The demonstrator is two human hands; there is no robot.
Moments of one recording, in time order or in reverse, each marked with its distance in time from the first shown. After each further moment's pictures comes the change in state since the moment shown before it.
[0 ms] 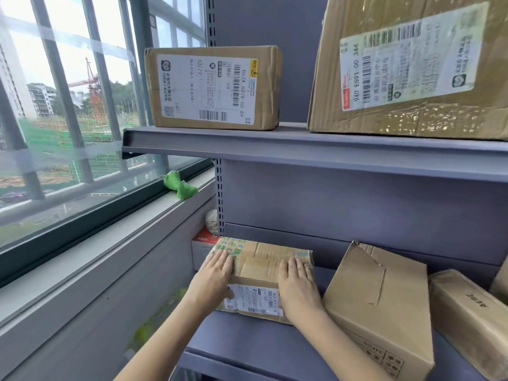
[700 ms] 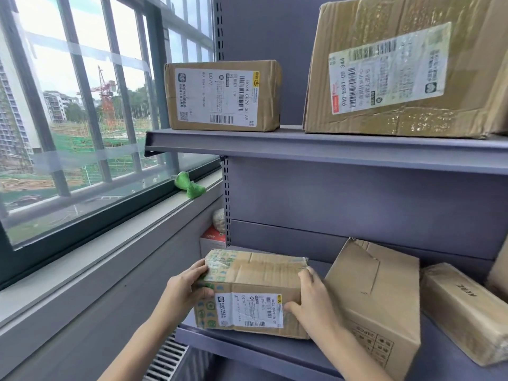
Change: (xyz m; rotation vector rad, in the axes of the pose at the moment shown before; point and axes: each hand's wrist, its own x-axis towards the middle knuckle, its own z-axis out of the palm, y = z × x) left_hand -0.076 -0.030 0.014 -0.809 0.376 -0.138; right_hand -0.071 0.005 -0.019 0.460 0.143 0.073
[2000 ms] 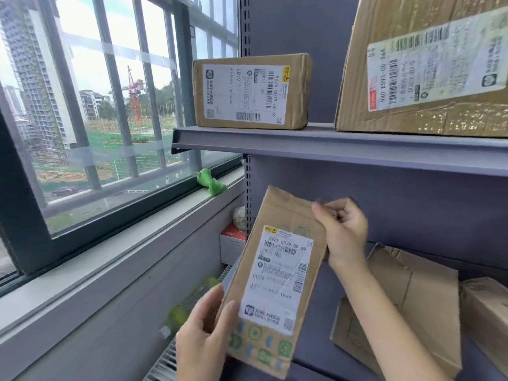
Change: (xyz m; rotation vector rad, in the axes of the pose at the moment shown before) left_hand -0.085 0.097 0.008 -0.674 0.507 -0.416; right_hand 0.061 -0.060 -0.074 1.396 0.464 -0.112
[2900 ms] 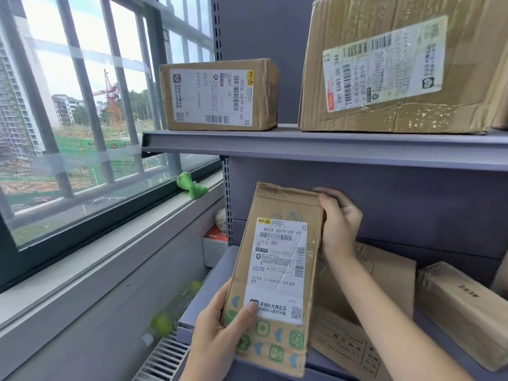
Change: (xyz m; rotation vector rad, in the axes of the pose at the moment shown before) left_hand -0.014 0.023 0.026 -0.137 -0.472 -0.029; right_hand 0.015 -0.010 -0.028 0.003 0.101 -0.143
